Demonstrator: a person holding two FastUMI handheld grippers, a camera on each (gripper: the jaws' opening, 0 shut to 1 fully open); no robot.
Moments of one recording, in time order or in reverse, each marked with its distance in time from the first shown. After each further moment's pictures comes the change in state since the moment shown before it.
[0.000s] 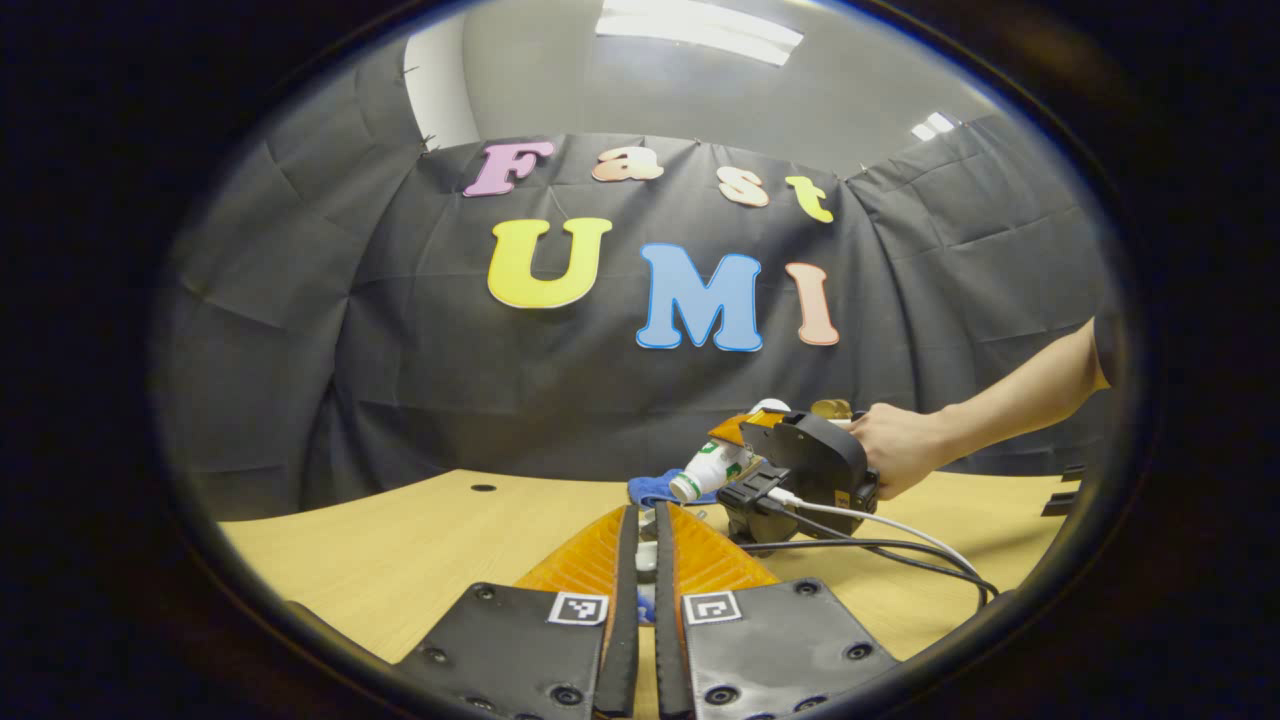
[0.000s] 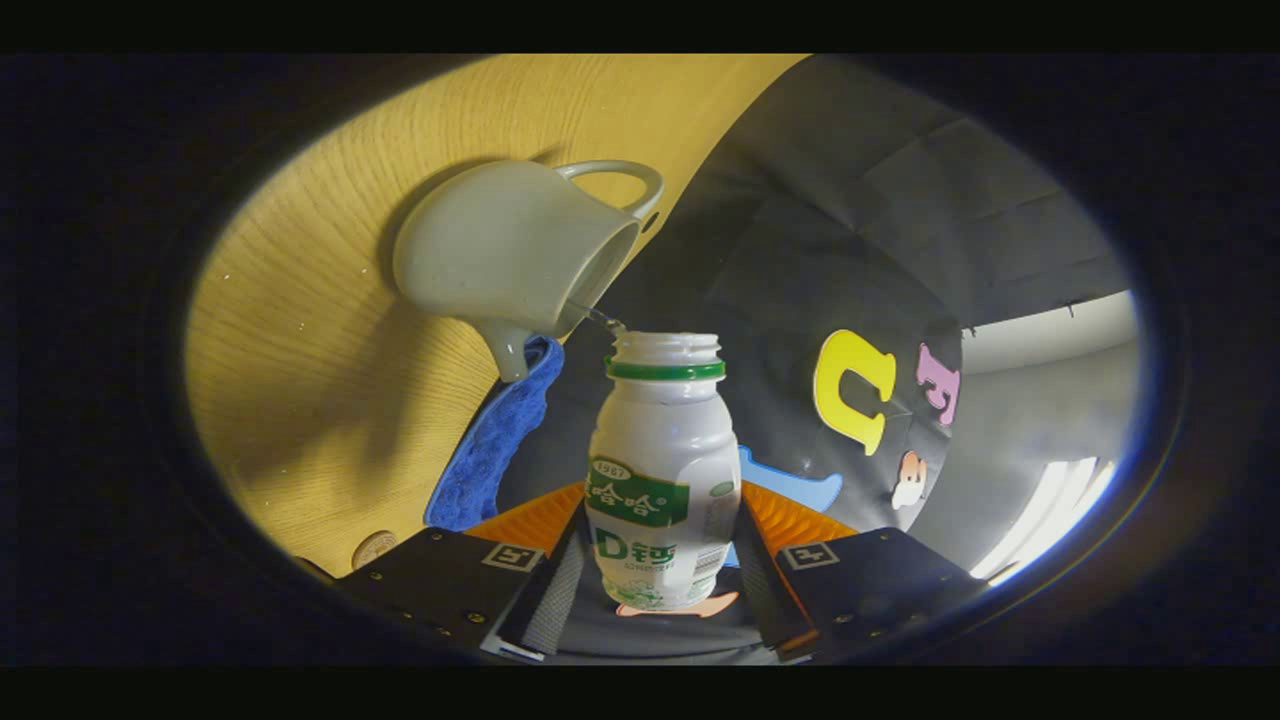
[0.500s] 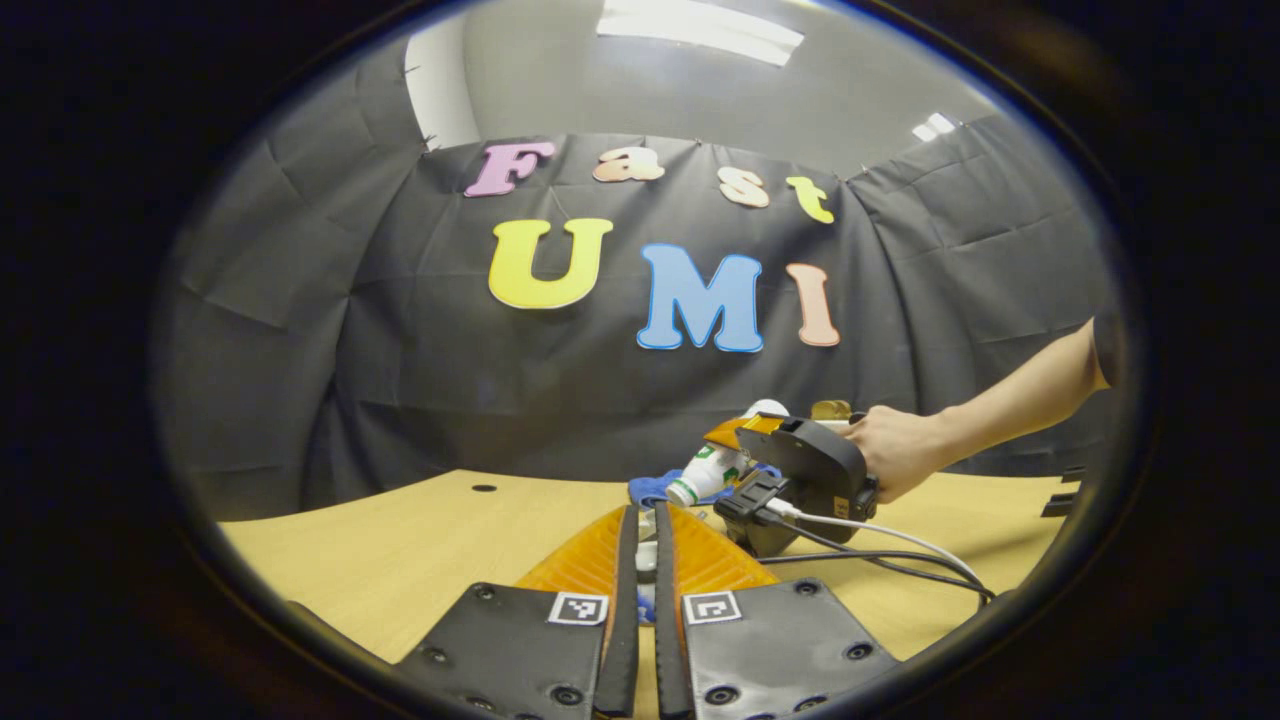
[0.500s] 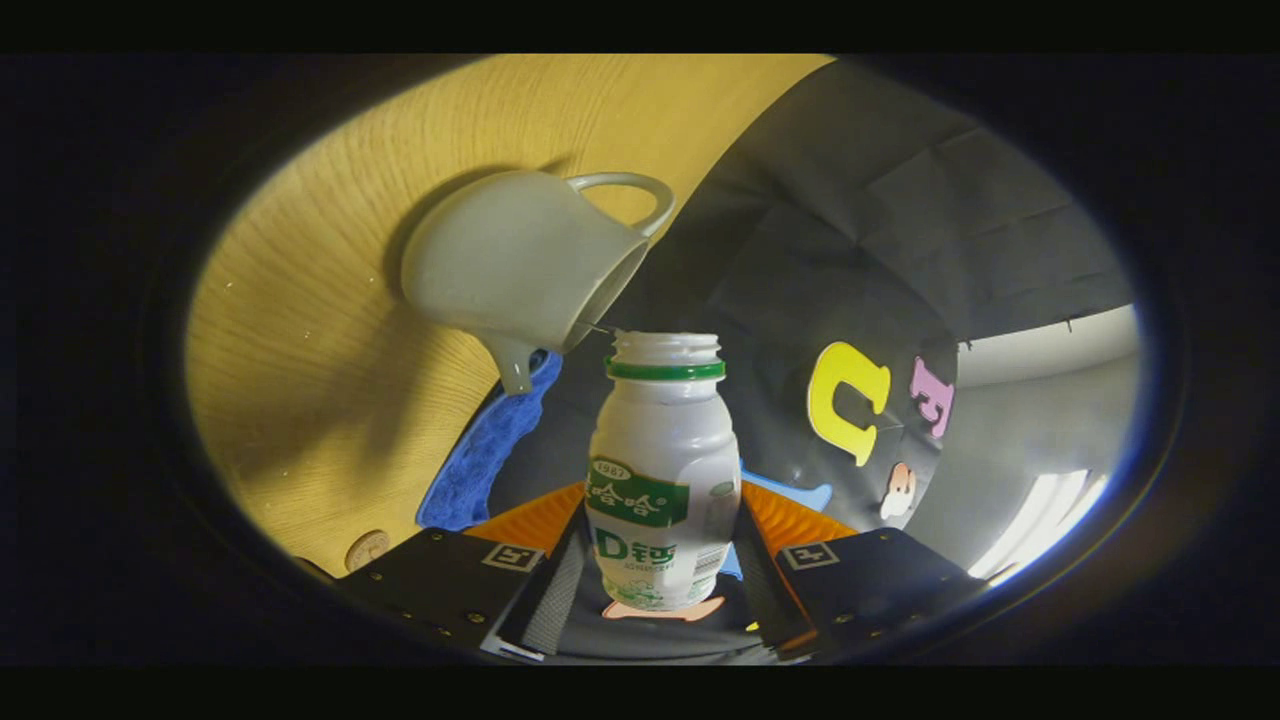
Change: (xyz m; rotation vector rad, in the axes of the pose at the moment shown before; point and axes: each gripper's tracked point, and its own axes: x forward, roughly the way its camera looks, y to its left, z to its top) left arm 0.000 0.002 0.001 -0.004 -0.003 0.002; right arm -0.002 -0.002 0.009 -0.027 -0.020 -0.010
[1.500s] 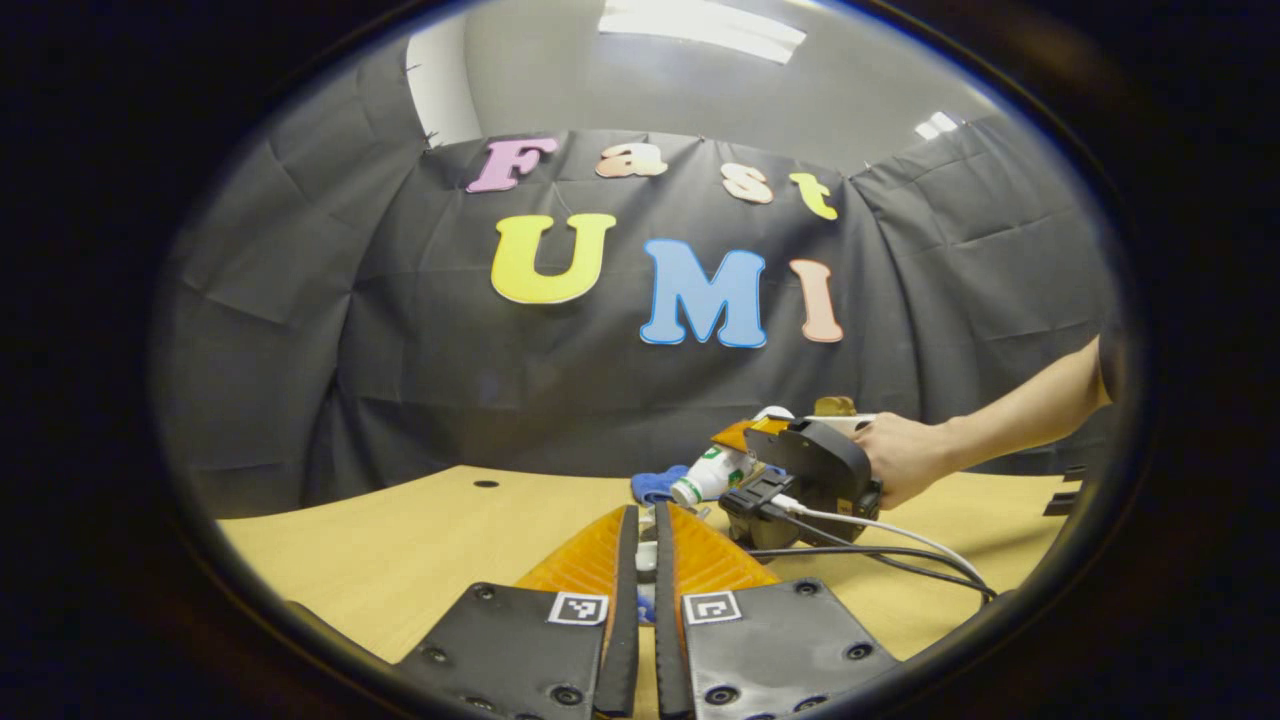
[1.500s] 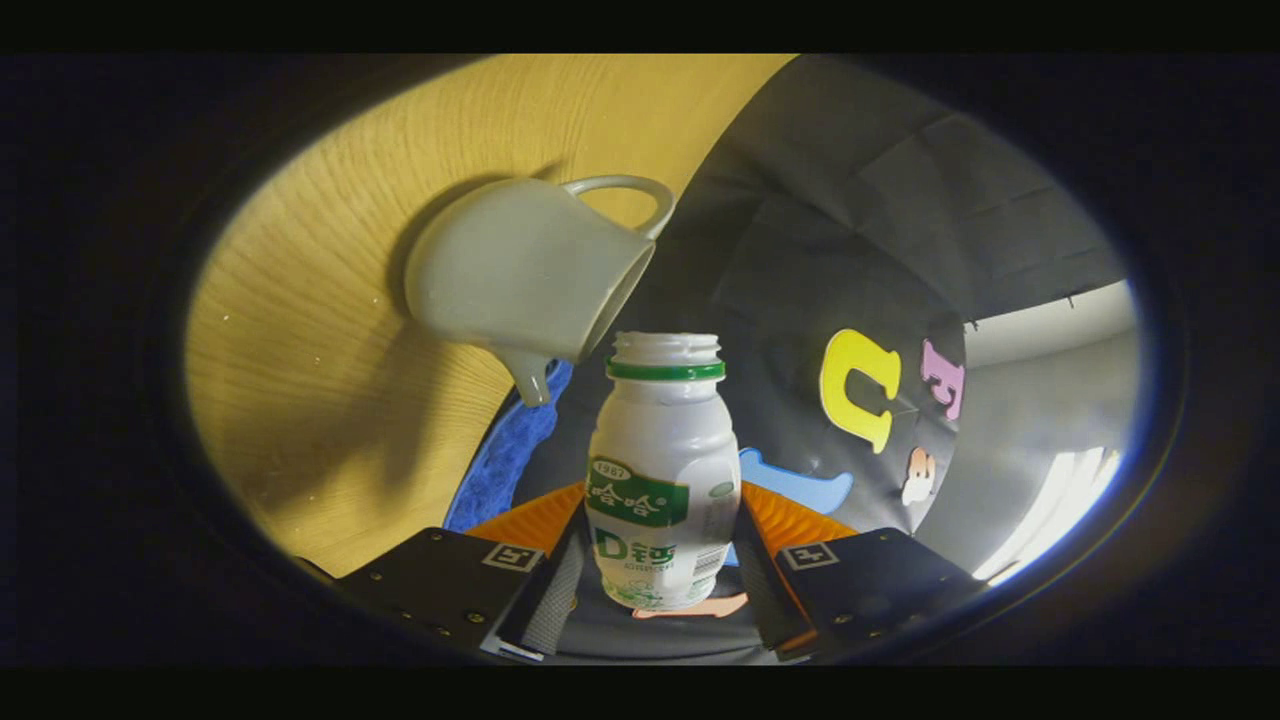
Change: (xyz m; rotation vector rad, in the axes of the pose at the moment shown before) left arm 0.001 0.002 -0.005 -0.003 0.013 0.008; right arm -0.004 0.016 0.001 0.097 0.013 0.033
